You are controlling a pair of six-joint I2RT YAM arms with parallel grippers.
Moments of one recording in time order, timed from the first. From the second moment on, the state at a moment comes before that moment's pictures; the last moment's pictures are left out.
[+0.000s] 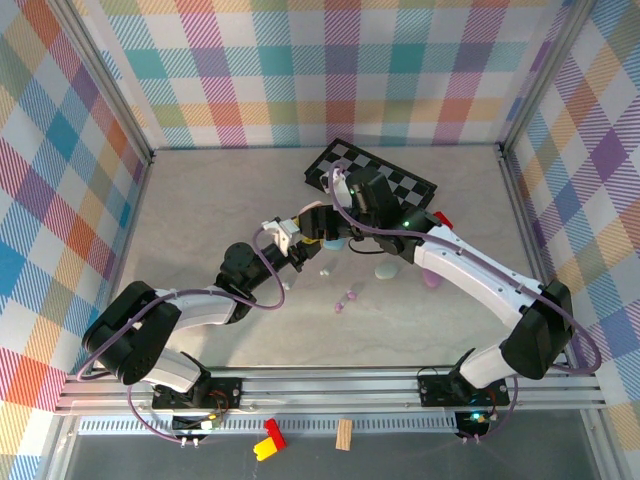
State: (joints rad) left arm -0.61 1.45 0.47 1.15 0.29 0.02; right arm 0.77 1.47 1.35 -0.41 -0.30 0.54
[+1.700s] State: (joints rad) left arm -0.61 1.49 0.47 1.15 0.33 0.03; right arm 0.73 1.43 1.43 -0.54 -0.26 0.47
